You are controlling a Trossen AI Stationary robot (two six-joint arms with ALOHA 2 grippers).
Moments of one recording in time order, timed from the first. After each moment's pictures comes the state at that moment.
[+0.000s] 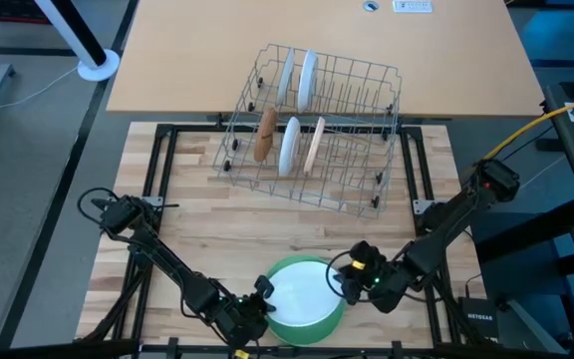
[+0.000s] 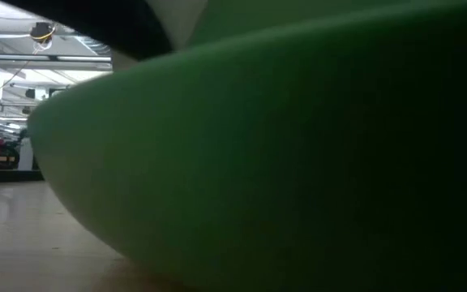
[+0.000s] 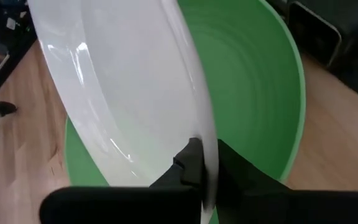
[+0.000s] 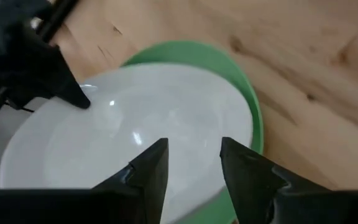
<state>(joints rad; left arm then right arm) -0.72 1.97 1.36 -0.30 -0.54 0.17 0.77 1.46 0.98 -0.47 0.57 1.47</state>
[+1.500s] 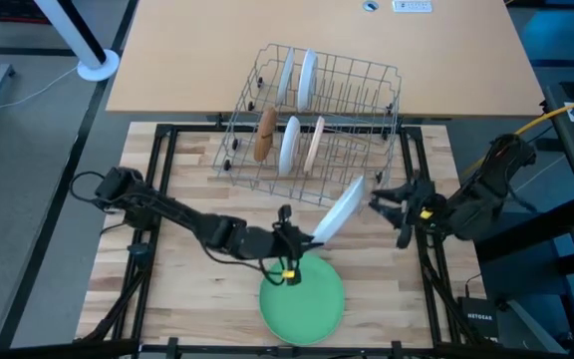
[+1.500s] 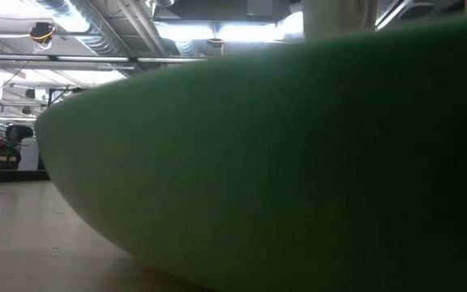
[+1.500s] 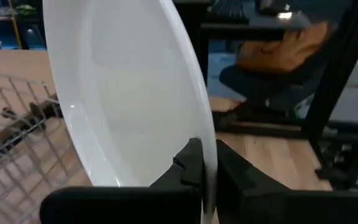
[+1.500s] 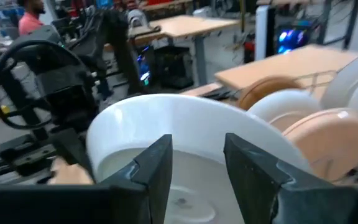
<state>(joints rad) -0.35 1.77 1.38 0.18 -0.53 -0.10 0.77 0.83 0.98 -0.46 1.06 0.48</state>
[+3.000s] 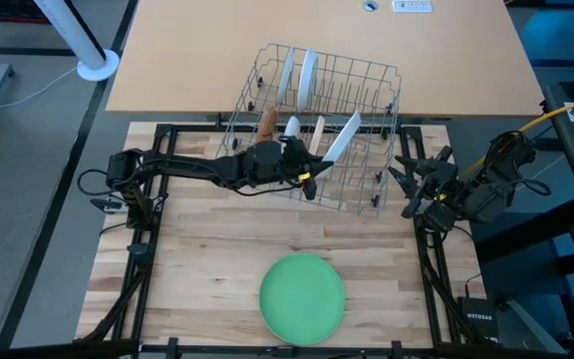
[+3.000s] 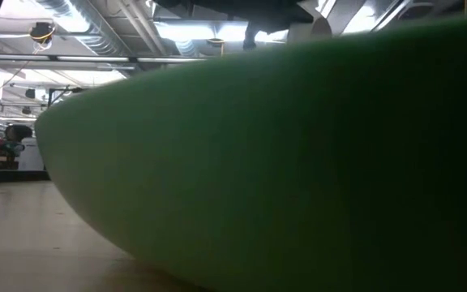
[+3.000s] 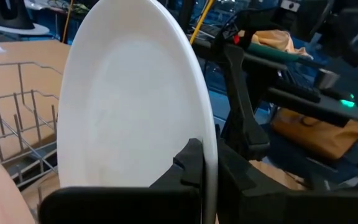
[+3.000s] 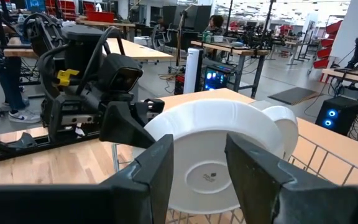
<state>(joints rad) 0.10 1.77 1.38 0.34 -0.19 -0.26 0.77 0.70 0.98 -0.53 1.35 0.20</state>
